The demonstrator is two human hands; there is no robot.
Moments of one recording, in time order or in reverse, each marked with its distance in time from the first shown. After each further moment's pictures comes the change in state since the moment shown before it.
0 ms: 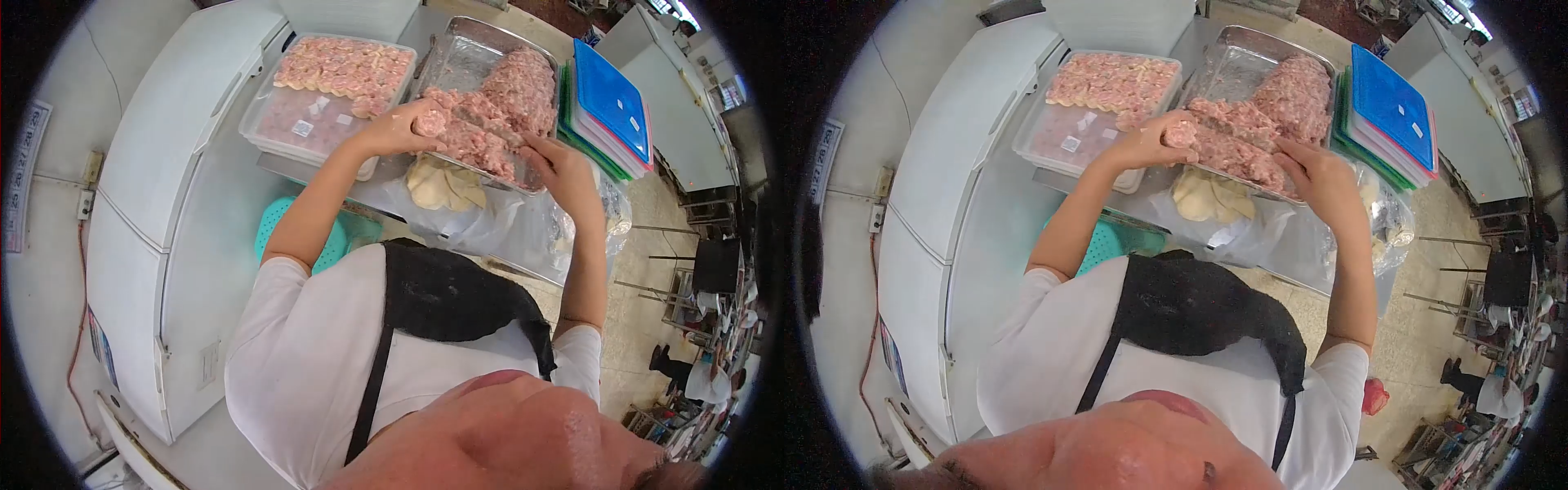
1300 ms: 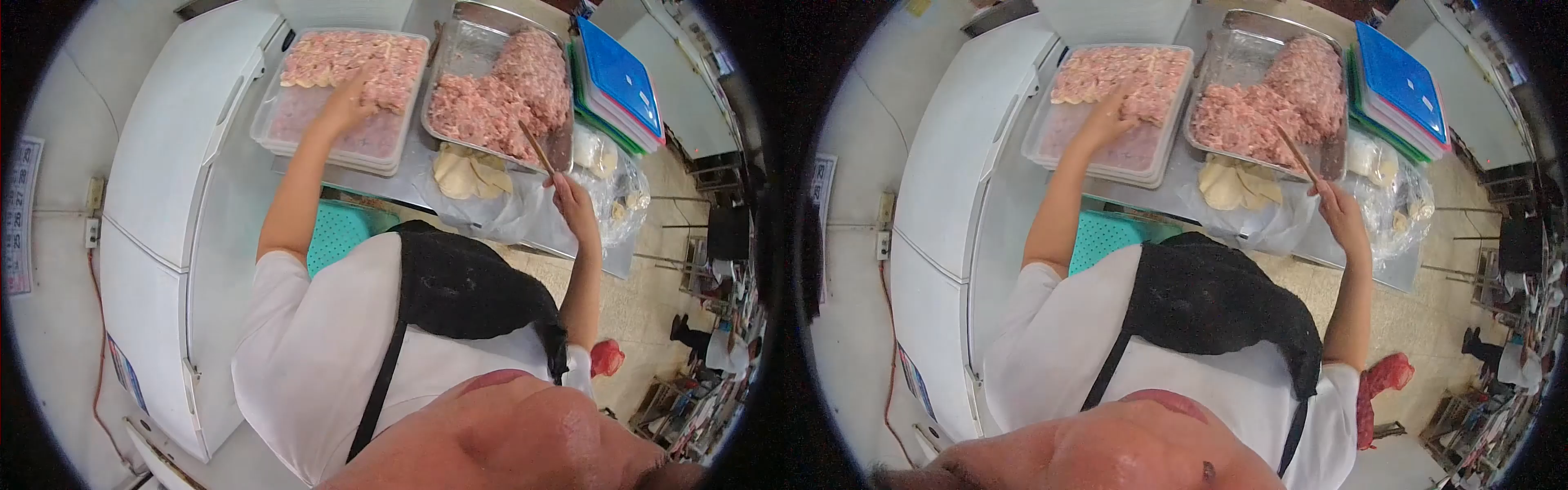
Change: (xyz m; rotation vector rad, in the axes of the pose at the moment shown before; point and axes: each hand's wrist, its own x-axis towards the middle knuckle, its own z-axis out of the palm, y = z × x) left_hand -0.008 -0.146 -0.084 0.483 0.307 0.117; right_hand -0.075 0.026 0.076 0.479 -0.013 0.578
